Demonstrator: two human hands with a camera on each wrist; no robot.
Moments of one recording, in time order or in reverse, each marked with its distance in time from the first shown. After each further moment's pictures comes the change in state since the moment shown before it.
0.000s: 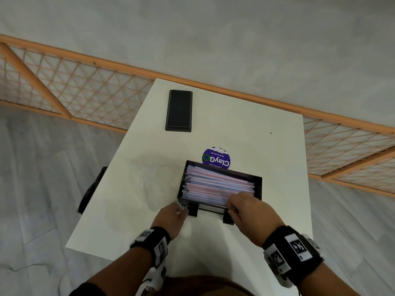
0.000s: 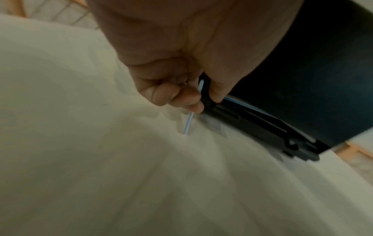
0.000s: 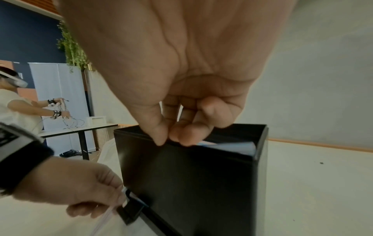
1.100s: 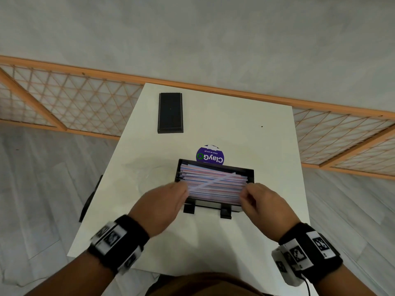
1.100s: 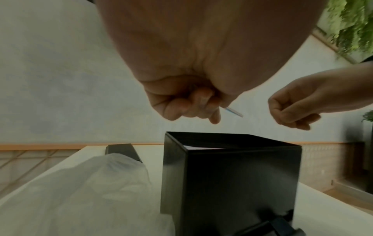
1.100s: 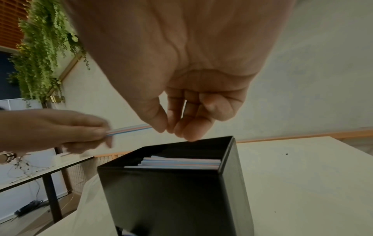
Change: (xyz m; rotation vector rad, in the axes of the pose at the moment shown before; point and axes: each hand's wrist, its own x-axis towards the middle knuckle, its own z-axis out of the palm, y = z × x) left_hand -0.063 0.073 -0.108 0.426 0.147 0.664; right_hand -0.033 0.026 -0.014 0.235 0.251 0.078
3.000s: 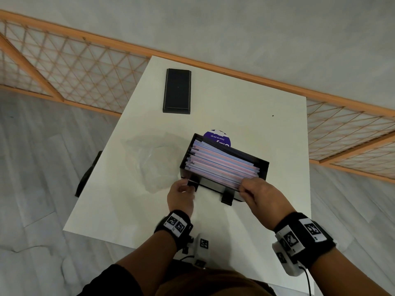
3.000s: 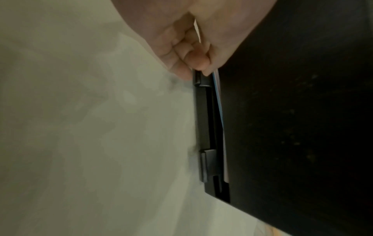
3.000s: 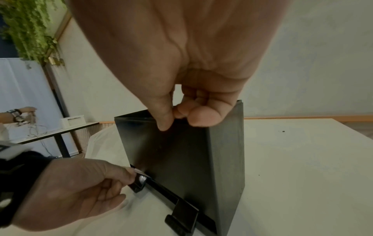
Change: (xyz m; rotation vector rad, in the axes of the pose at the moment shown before) left_hand 0.039 0.007 0.167 -1.360 0.526 -1.099; right_hand 0.016 0.016 0.035 -0.053 -0.123 -0.106
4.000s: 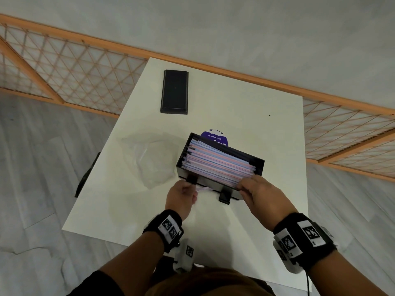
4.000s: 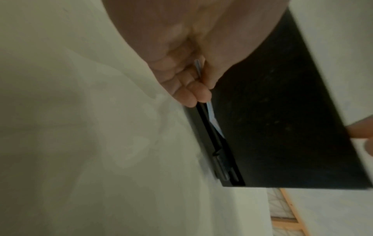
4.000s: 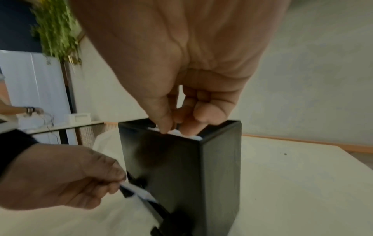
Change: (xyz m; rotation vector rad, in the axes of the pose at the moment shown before) left_hand -0.016 0.017 -0.012 0.243 -0.294 0.121; right_hand -0.010 -0.008 -0.013 -0.074 -0.008 0.072
